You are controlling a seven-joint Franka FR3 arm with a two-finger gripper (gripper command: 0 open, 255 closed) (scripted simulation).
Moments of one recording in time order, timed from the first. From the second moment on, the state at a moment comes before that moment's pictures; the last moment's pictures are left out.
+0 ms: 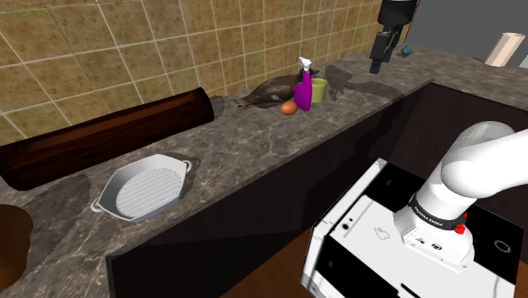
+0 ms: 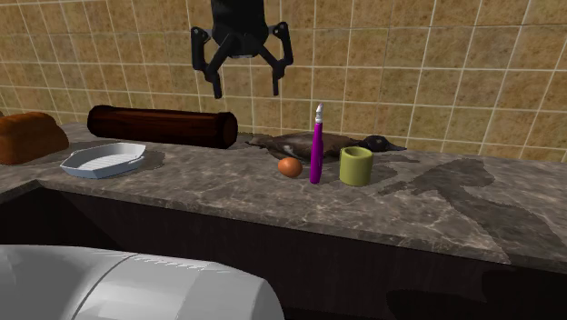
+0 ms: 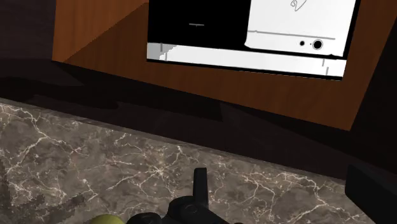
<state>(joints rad) -0.02 -0.78 -0.02 -2.27 -0.07 1.49 -0.17</state>
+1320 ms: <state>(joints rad) 0.05 -0.31 -0.15 -2.30 -0.21 2.11 -0.57</state>
